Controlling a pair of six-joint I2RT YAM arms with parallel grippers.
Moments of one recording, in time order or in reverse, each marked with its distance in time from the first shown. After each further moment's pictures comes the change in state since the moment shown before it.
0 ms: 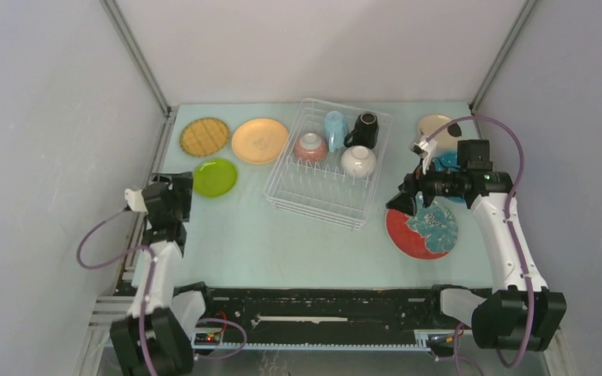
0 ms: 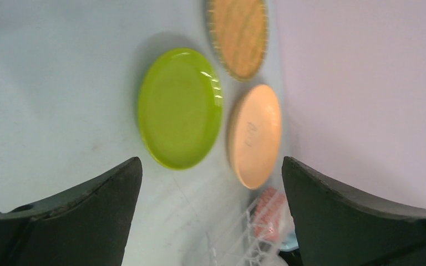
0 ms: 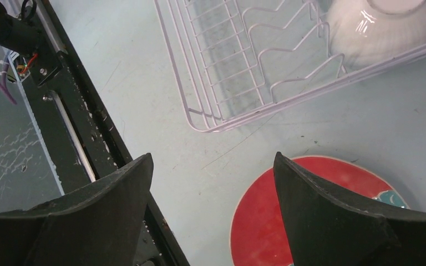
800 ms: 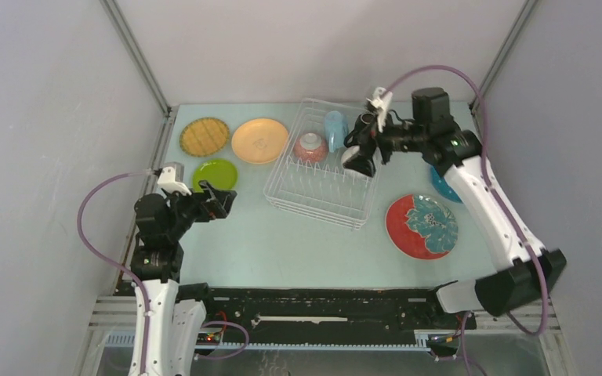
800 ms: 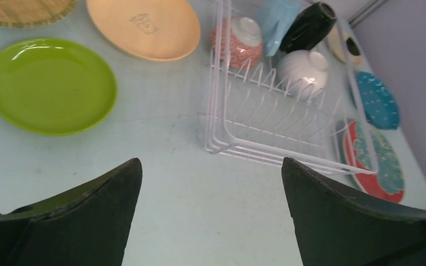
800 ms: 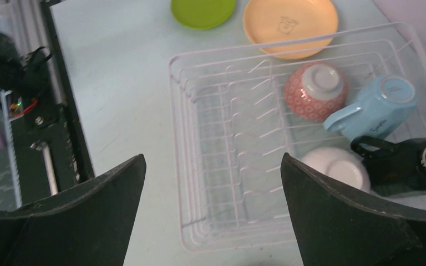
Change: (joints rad) left arm -0.143 -0.433 0.146 -0.356 0.584 0.829; right arm 0.365 0.153 0.371 0.226 0.130 0.193
